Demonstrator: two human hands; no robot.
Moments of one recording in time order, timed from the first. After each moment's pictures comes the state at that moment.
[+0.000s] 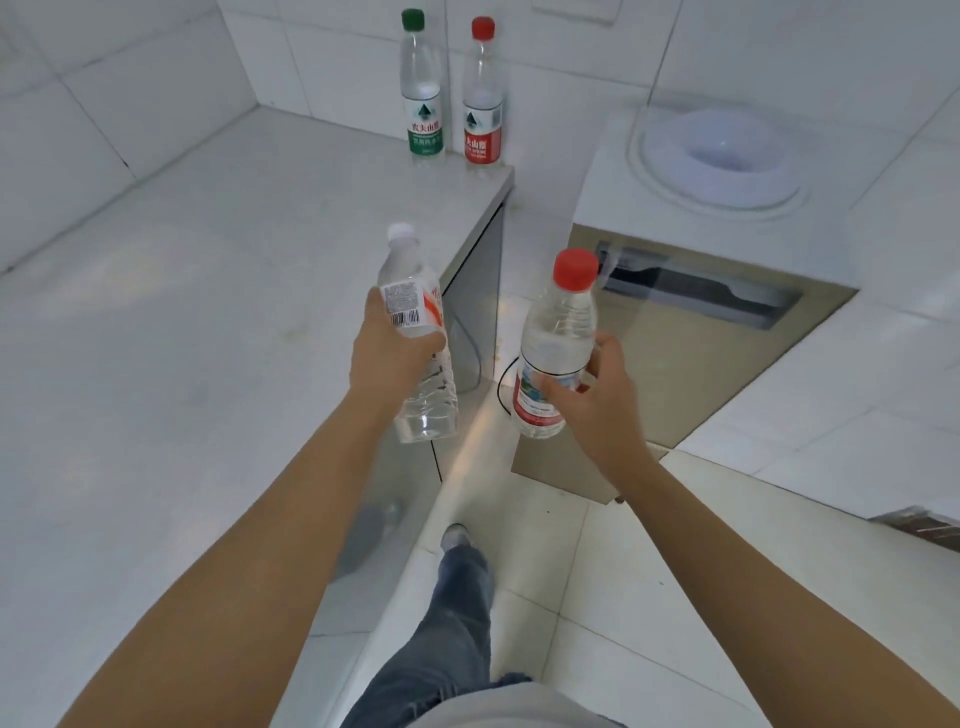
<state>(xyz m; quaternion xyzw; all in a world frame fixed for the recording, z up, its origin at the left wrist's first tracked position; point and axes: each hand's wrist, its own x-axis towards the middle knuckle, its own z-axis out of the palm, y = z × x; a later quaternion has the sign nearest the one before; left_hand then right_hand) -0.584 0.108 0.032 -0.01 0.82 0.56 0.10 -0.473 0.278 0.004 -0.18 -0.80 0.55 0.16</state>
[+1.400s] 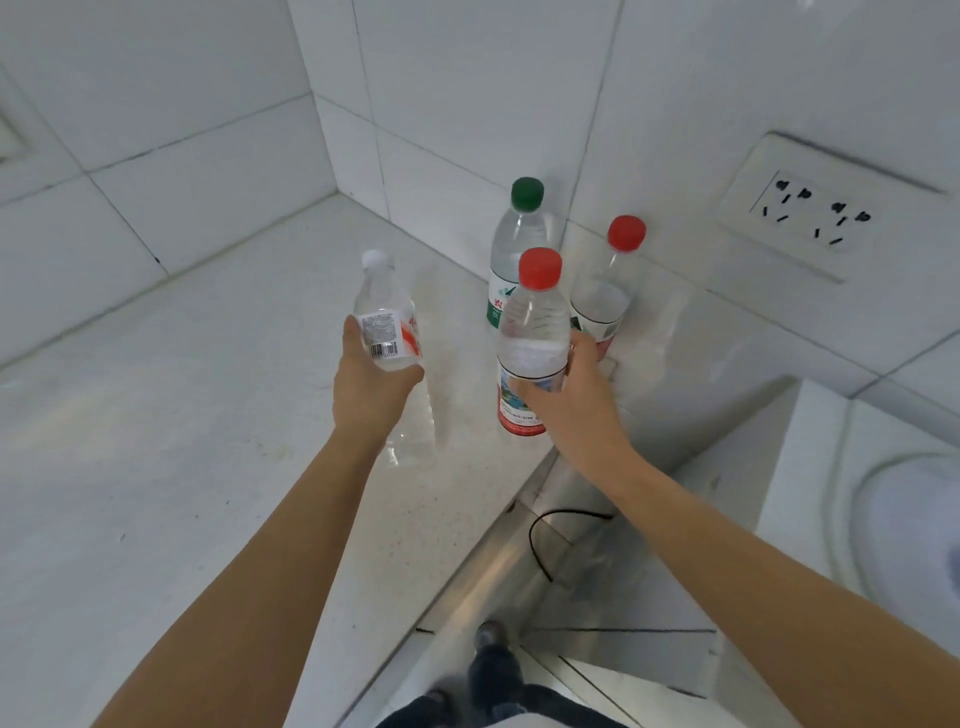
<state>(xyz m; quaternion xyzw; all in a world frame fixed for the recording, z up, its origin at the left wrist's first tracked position) -0.911 0.145 0.032 -0.19 0.82 0.54 -0.03 -0.877 0.334 0.039 -0.04 -0.80 0.59 0.05</state>
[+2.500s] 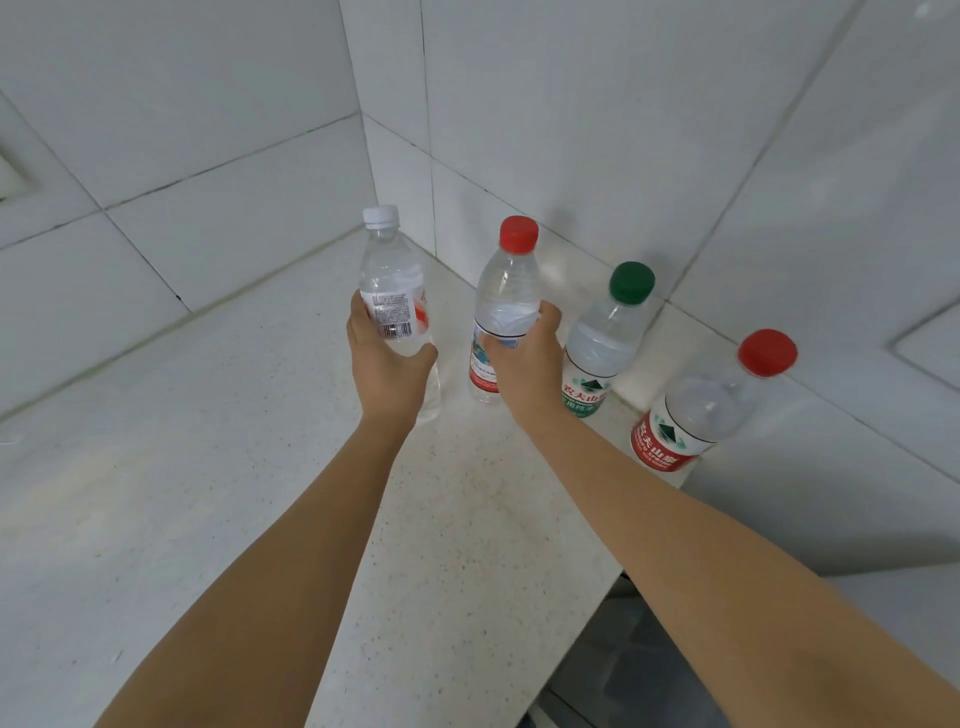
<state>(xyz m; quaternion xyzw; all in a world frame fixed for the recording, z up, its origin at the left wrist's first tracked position) -1.049 0.109 0.012 -0.19 0.80 0.54 -0.16 -1.060 0.236 0.019 -0.10 -0.80 0.58 0.09</state>
